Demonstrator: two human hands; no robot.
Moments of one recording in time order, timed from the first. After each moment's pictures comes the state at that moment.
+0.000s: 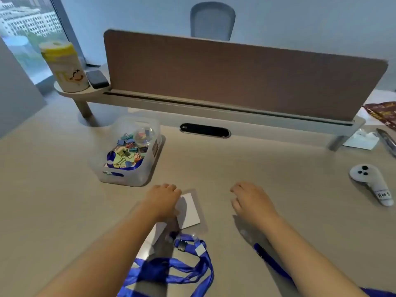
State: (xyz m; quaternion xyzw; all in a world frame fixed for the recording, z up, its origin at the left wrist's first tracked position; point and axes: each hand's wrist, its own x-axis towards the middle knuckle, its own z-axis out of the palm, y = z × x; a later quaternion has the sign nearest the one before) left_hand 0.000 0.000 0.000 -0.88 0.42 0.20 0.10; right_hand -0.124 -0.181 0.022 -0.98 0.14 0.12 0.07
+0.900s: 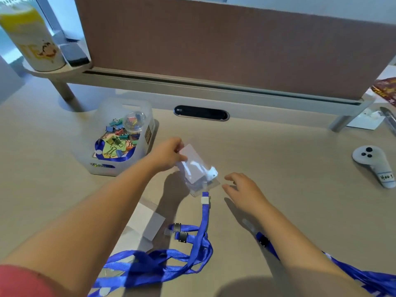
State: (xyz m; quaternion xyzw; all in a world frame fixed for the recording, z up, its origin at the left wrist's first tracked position) left_hand 0.047 -0.040 0.041 -0.89 0.26 0.25 -0.29; right_hand -0.105 -0.171 0.006 -0.90 0.27 0.10 0.32
